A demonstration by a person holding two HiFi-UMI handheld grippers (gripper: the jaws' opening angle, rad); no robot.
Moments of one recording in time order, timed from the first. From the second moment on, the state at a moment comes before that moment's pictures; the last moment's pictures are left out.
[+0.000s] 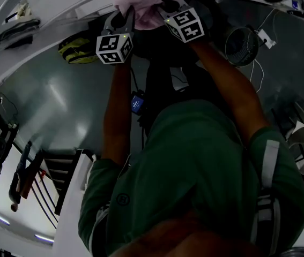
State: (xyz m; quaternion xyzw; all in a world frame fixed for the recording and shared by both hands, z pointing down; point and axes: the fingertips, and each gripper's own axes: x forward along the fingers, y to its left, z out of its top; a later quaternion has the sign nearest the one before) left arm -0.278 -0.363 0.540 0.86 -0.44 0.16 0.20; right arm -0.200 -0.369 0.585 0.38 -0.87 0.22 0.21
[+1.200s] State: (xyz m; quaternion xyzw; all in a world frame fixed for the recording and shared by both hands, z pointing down) left arm -0.130 -0.293 0.346 0.91 -0.39 0.12 0.07; right arm -0.066 -0.308 0.395 0.40 -0.90 0.14 0.06
